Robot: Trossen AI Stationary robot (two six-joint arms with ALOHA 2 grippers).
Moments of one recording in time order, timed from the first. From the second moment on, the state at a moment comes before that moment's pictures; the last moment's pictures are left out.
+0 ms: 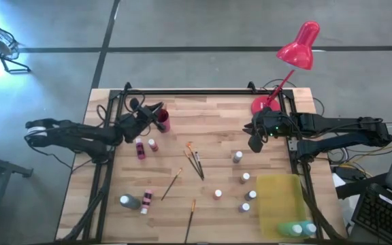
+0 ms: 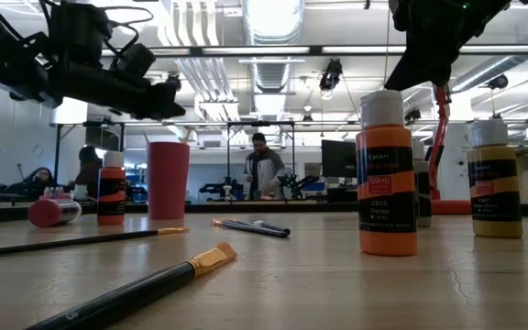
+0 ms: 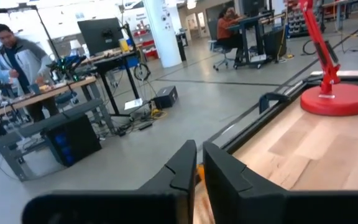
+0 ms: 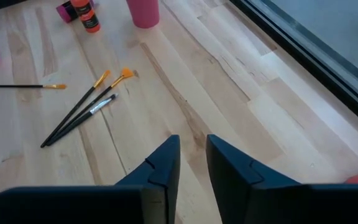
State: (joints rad) left arm 0.28 1.12 0.26 0.90 -0.59 0.24; right arm -0.08 0.92 0.79 -0.59 0.25 0.34
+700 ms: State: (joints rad) left arm 0.27 1.03 0.62 0.63 -0.49 0.29; right arm -0.08 0.92 0.79 -0.58 0.25 0.34
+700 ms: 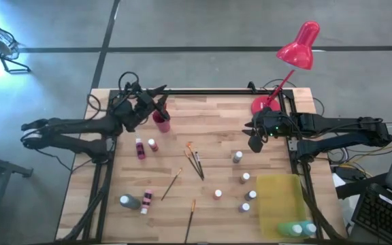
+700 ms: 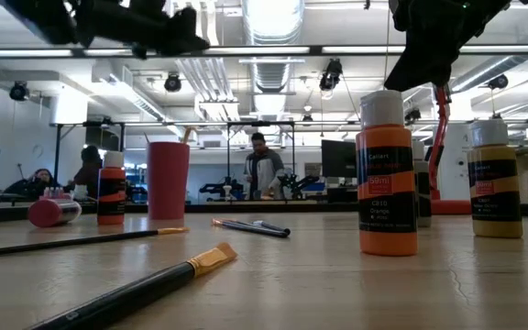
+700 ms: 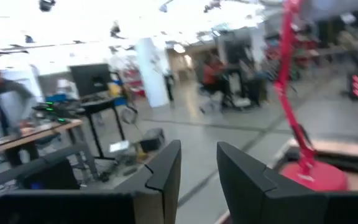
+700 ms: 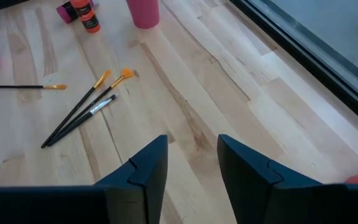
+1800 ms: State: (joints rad) left arm 0.17 1.01 1.29 -0.73 -0.25 -0.11; right arm -0.08 0.92 0.79 -0.59 0.25 0.34
